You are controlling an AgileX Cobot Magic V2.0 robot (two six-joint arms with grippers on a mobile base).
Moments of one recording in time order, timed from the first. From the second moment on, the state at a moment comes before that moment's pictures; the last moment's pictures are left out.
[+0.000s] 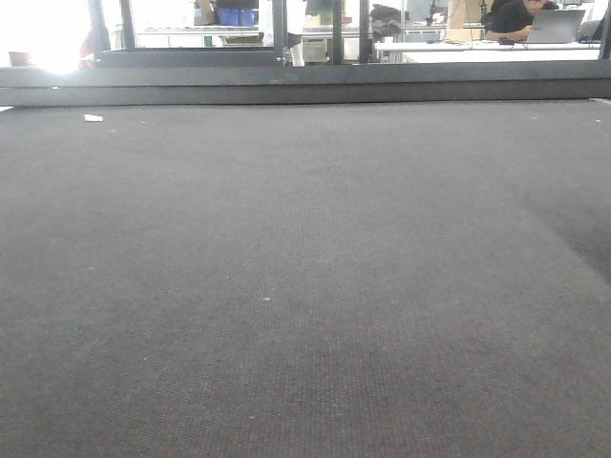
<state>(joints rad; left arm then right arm) -0.02 -0.01 0.03 -0.08 0.12 0.05 0.23 0.15 -0.74 -0.02 0.79 0.15</state>
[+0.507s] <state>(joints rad) -0.02 -0.01 0.03 -0.08 0.12 0.05 0.23 0.13 -0.74 -0.02 0.80 0.15</state>
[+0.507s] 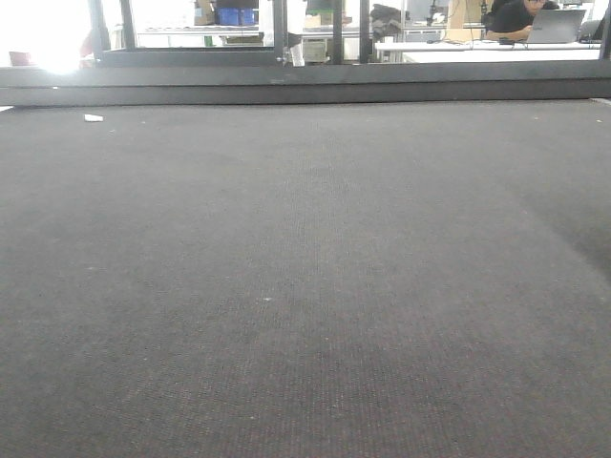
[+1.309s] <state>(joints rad) -0.02 -0.01 0.03 -0.08 0.12 0.05 0.23 0.13 -0.74 -0.02 0.80 0.14</state>
